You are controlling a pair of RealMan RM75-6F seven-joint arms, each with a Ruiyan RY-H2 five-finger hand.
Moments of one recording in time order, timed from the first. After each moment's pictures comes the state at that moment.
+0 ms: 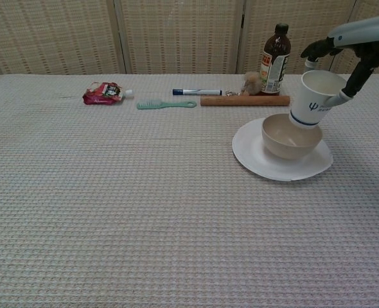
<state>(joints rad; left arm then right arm) -0.01 -1.13 -0.04 -1.59 1.69 1.71 0.07 0.92 -1.08 0.11 -1.72 -0.69 0.78 -0.38</state>
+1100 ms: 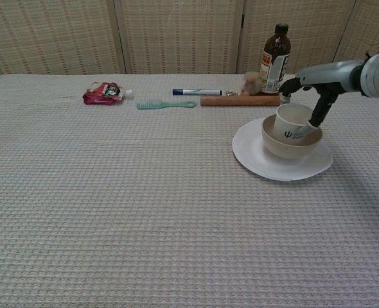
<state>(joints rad) -0.01 -1.13 -0.05 -1.58 1.67 1.72 0.04 0.99 -1.31 0.07 -1.43 -0.65 0.66 -0.34</state>
